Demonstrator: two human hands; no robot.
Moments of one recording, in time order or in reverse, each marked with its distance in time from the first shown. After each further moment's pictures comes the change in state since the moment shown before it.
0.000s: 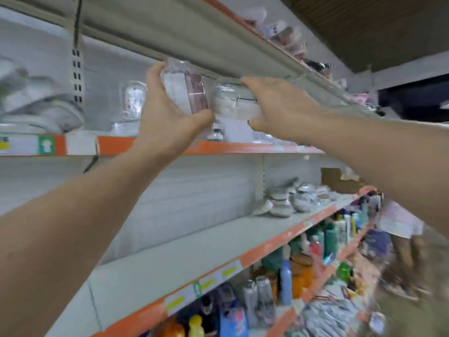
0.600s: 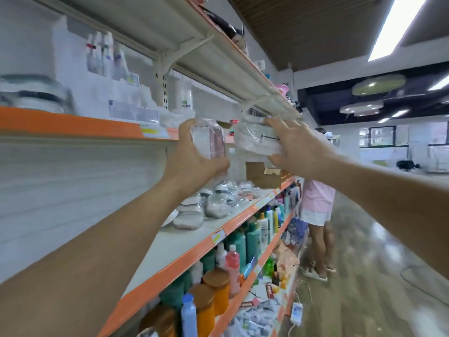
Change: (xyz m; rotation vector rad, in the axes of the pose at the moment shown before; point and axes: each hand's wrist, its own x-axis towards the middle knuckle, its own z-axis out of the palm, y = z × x) left_hand -0.012 -0.112 0.425 -0.263 -0.418 -0.202; right_hand -0.073 0.367 0.157 -0.202 -0.193 0.283
